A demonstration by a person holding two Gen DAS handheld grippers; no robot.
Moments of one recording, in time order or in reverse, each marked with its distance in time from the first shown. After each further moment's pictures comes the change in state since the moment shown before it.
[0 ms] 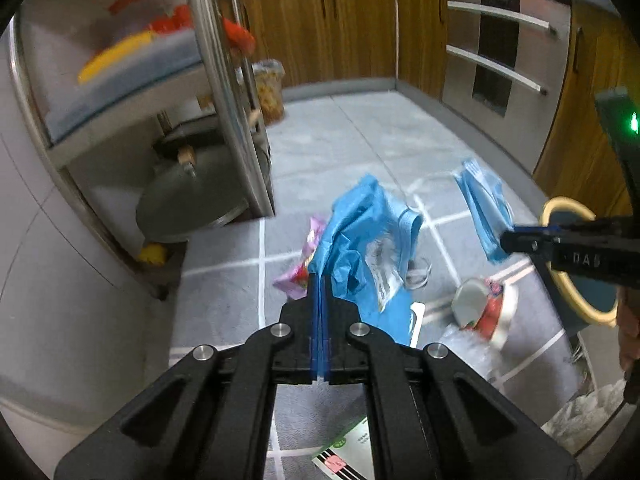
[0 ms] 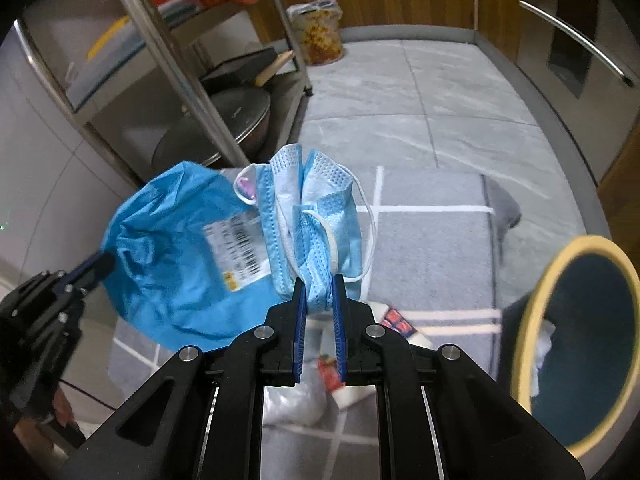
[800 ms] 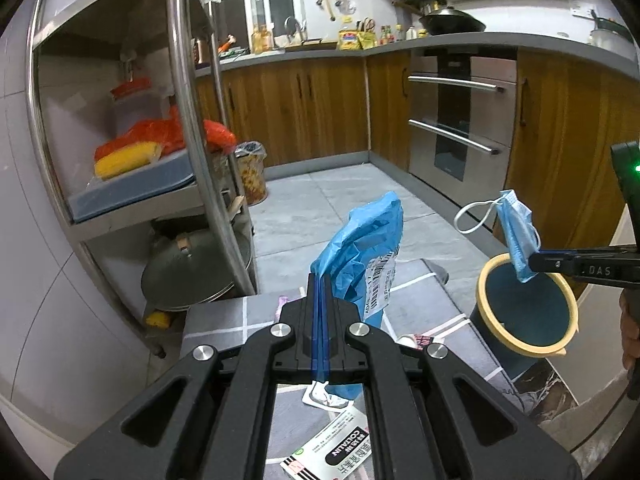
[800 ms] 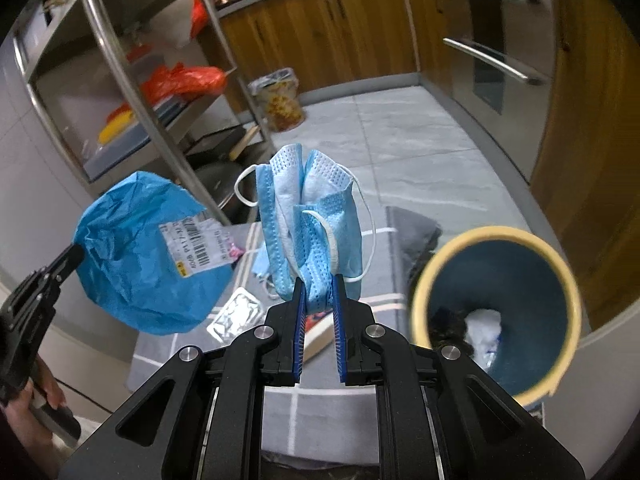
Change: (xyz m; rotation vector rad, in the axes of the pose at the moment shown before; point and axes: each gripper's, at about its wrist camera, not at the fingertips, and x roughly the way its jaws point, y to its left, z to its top) left arm -0.108 -0.043 0.018 0.051 -0.258 -0.053; right arm -0.141 -0.061 -0.049 0.110 -0.222 -0.057
